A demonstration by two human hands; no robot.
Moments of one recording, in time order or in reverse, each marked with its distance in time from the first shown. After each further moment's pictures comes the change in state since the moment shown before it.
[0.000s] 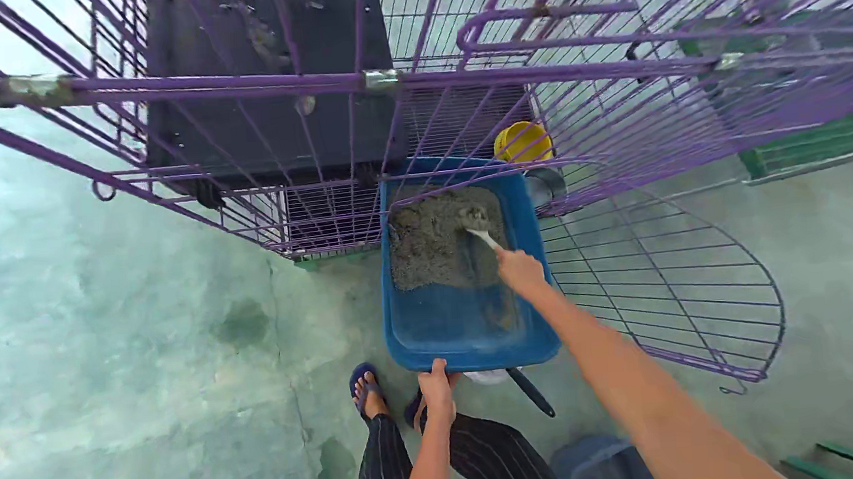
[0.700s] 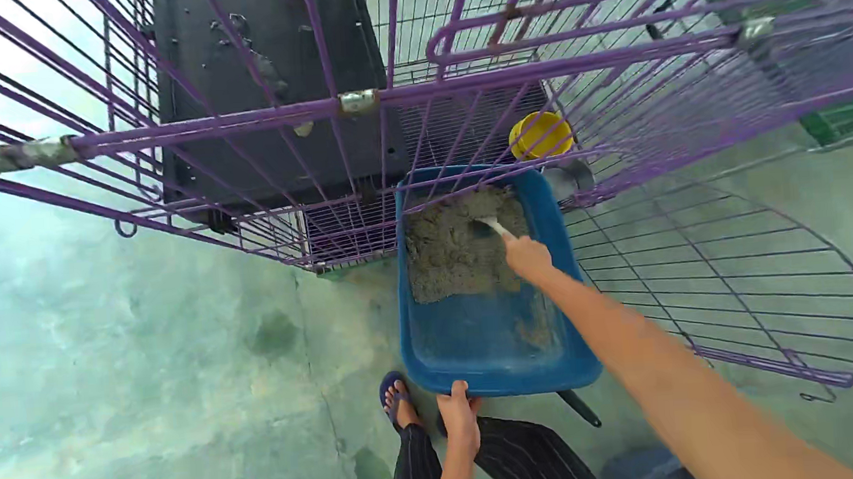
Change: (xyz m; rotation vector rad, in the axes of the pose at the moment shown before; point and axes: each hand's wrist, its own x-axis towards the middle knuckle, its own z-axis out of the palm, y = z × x) left_hand -0.017 0.012 -0.022 0.033 0.001 0.012; right_hand 0.026 -0.020 -0.003 -0.003 -0.010 -0.054
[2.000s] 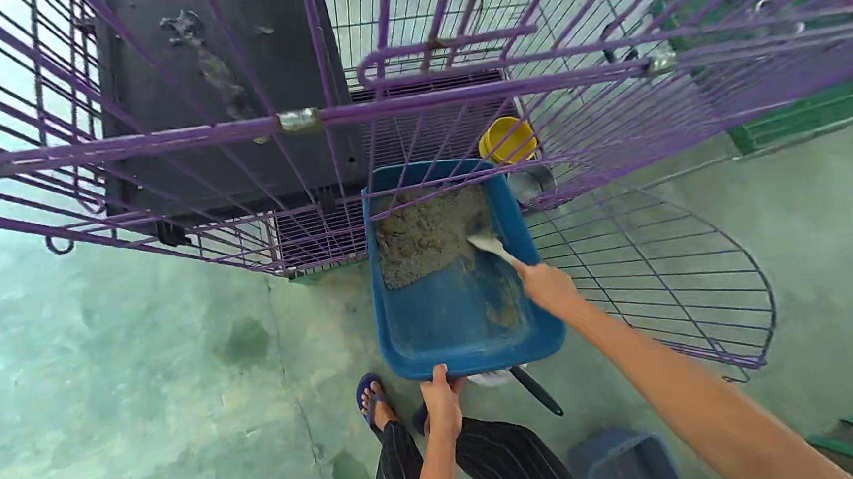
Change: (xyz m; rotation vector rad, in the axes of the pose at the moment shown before) left_hand -0.007 0.004 0.037 -0.074 -0.008 -0.021; right_hand -0.042 0.088 0.013 -0.087 -0.018 0.030
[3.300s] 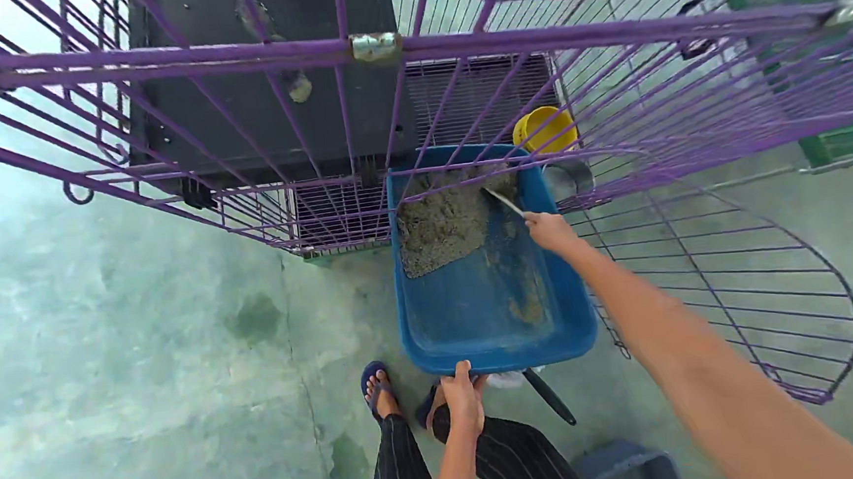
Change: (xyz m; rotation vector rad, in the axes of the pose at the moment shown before) left_hand 0.008 -0.015 -0.002 -0.069 -0.012 -0.053; right_hand 0.093 -0.024 -0.046 0.248 0.034 -0.058
